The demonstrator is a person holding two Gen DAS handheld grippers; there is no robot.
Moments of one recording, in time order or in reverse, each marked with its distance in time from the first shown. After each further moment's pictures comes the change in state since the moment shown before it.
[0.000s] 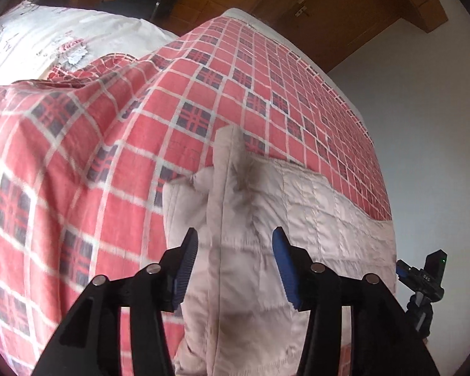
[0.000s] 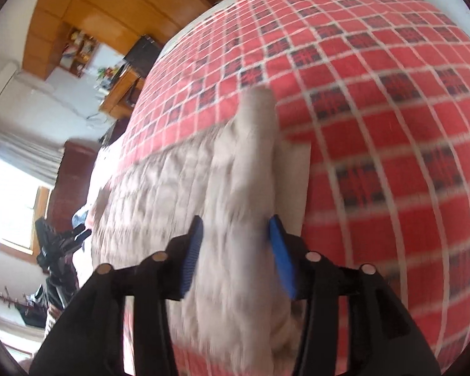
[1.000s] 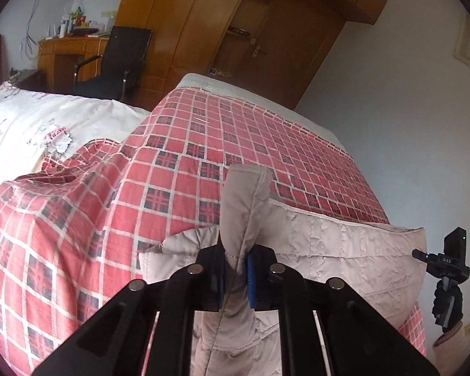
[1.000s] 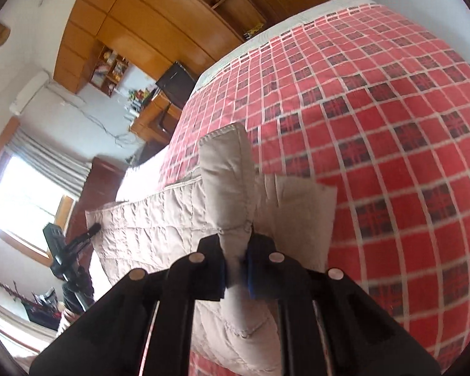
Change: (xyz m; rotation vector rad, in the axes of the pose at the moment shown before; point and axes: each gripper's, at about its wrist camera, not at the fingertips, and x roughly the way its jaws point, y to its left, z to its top) left arm -0.034 -0.073 0.035 0.216 -0.287 0.030; right arm -0.049 0.025 0.031 -0.026 -0.151 0.114
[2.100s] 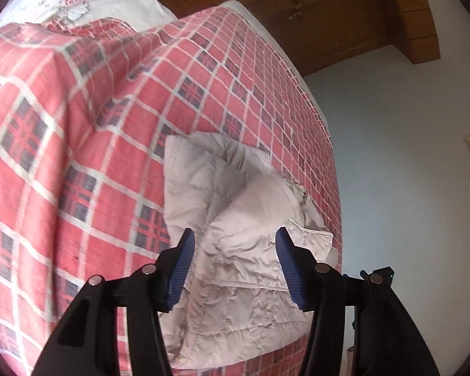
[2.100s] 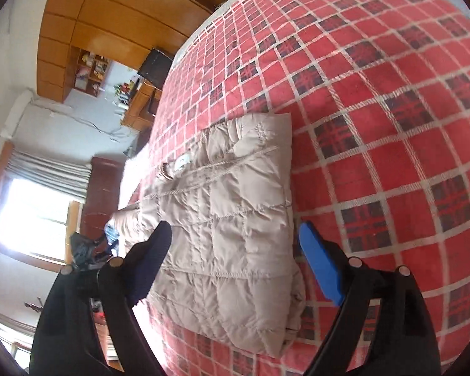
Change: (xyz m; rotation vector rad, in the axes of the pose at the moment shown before) left arm -0.017 0.094 -0.071 -0.377 0.287 -0.214; right arm -0.020 -0.053 -0.052 0.133 0.145 -0.004
